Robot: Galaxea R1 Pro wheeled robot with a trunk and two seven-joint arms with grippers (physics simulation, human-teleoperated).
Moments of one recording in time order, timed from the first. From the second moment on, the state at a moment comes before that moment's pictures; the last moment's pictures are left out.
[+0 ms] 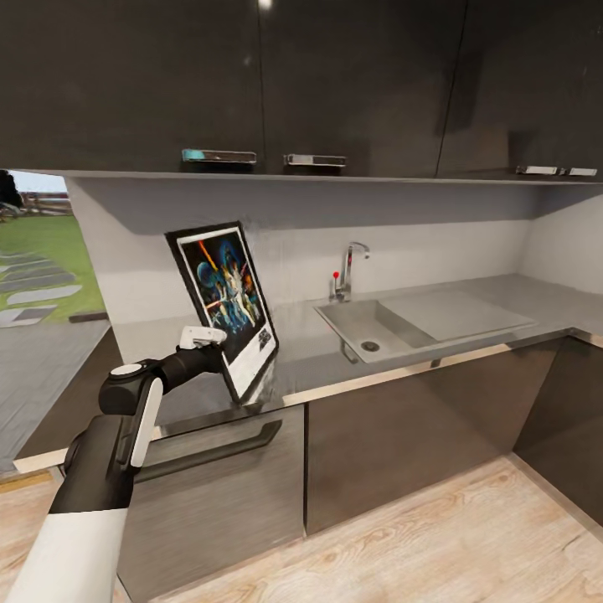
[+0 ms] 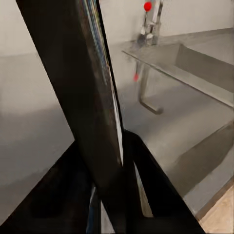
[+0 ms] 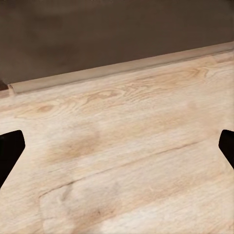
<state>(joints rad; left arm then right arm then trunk) -0.66 0.01 0.06 -1.50 -0.02 0.78 -0.41 -0.17 -0.10 0.00 -0.37 0.01 -0.41 0.00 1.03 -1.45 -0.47</state>
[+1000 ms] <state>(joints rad) -0.66 0.00 0.04 -1.54 -0.01 0.79 -0.42 -0.17 -0.10 0.00 -0.37 0.01 -0.41 0.00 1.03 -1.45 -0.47</state>
